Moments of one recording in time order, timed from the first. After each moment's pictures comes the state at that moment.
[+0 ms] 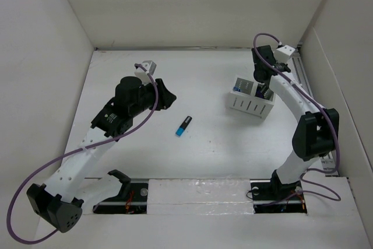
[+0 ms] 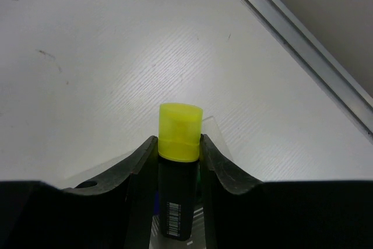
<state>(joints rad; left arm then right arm) -0.53 0.99 1.03 -0.42 0.12 -0.49 0.21 1.68 1.45 -0.64 0.81 0.64</state>
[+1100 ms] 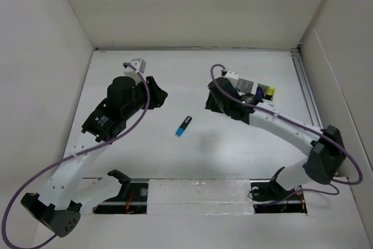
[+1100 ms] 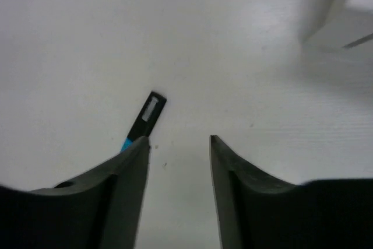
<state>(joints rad) -0.53 0.94 1.11 -0.55 -0.02 -0.51 0.76 1.43 1.20 -0.51 0.44 0.80</state>
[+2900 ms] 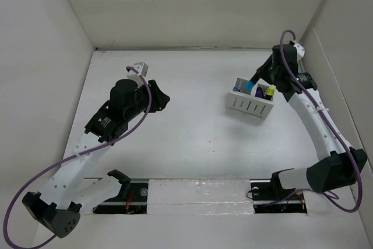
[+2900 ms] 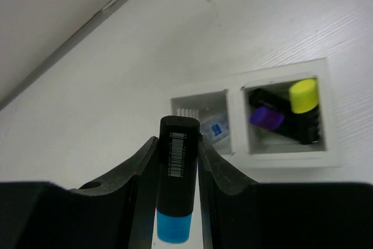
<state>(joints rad) -0.53 0.93 1.04 -0.52 0.02 -0.54 0.26 1.35 1.39 -0.62 0.30 0.75</state>
